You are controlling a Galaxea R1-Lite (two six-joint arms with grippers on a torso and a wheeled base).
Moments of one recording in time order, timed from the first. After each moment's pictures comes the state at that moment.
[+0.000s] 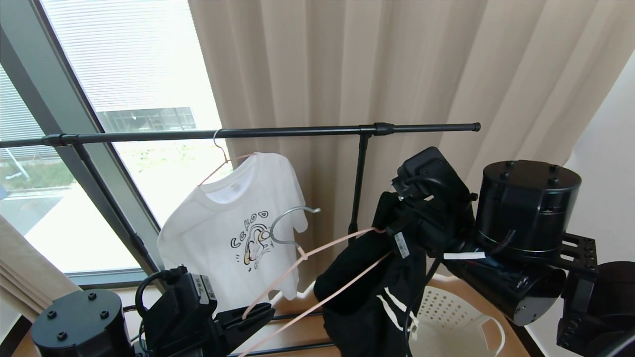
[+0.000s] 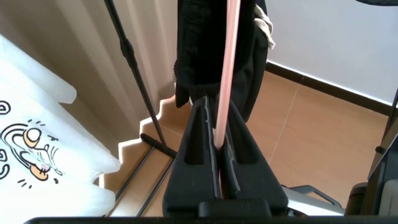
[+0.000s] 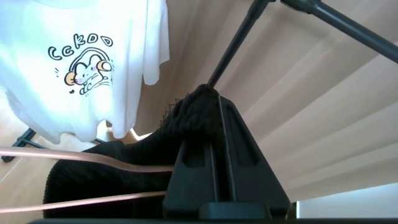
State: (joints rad) left arm -0.61 1.75 0.00 -1.51 -0.31 0.19; right arm 0.81 1.69 -0.77 -0.70 -0.51 -0.22
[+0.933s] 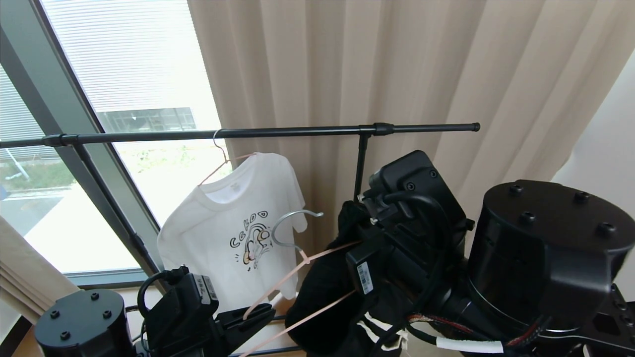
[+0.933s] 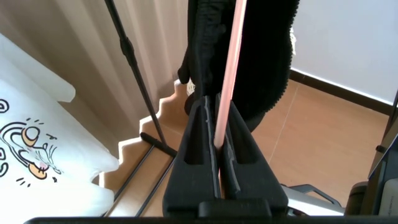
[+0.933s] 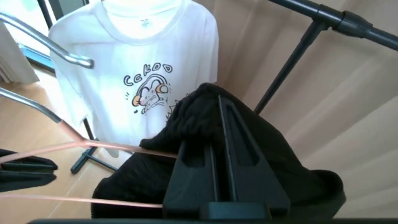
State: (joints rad) left arm -0.60 1.76 0.00 -1.51 -0.31 0.19; right arm 1.07 1.69 -0.83 -0.70 -0.64 -0.09
